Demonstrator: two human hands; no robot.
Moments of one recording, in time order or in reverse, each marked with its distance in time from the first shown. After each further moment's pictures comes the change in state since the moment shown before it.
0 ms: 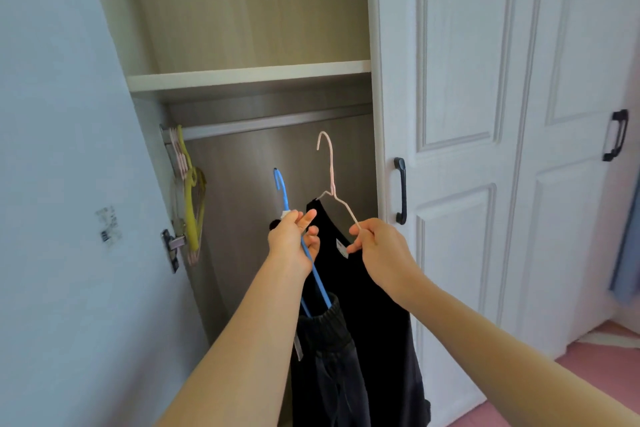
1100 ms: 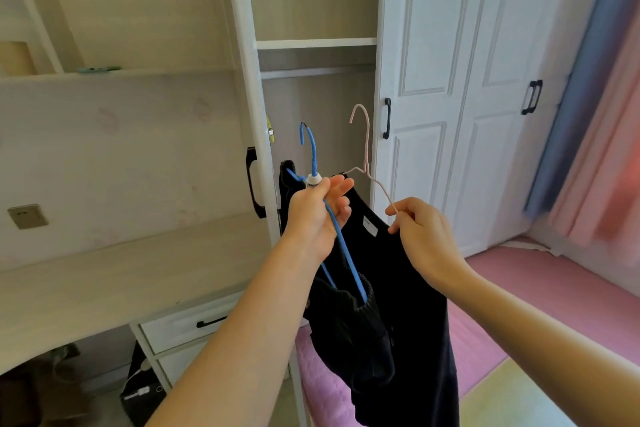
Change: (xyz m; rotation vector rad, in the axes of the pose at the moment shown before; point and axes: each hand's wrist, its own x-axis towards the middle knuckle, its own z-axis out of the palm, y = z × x) left_hand -0.418 0.004 -0.156 0.020 -0.261 -0.012; right_hand -0.414 -0.088 -0.061 -0.125 0.076 -0.006
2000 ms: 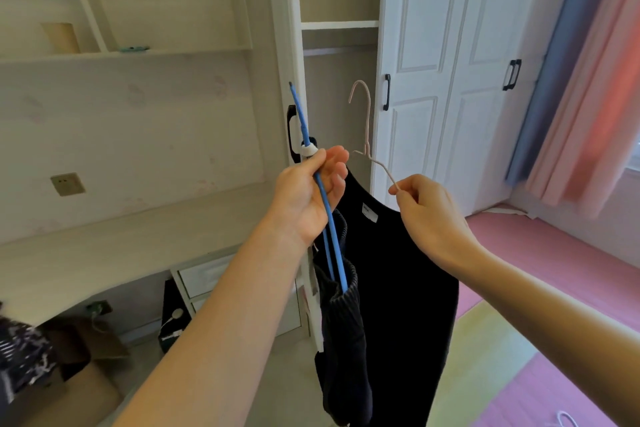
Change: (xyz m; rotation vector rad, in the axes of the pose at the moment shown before) left_hand -0.196 0.046 -0.052 -0.142 -0.159 -0.115; right_hand -0.175 -0.062 -0.006 -0.119 0.000 -0.056
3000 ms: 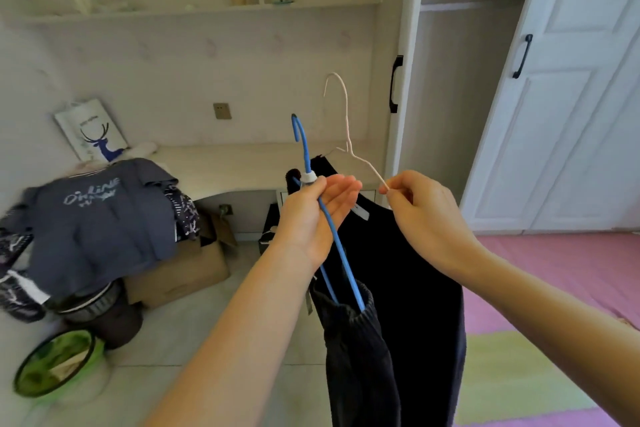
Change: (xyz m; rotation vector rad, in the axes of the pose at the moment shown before) left_hand -0.153 -0.061 -0.044 -0.064 0.472 0.288; right_hand -0.102 -0.024 0.015 0.103 -0.407 -0.288
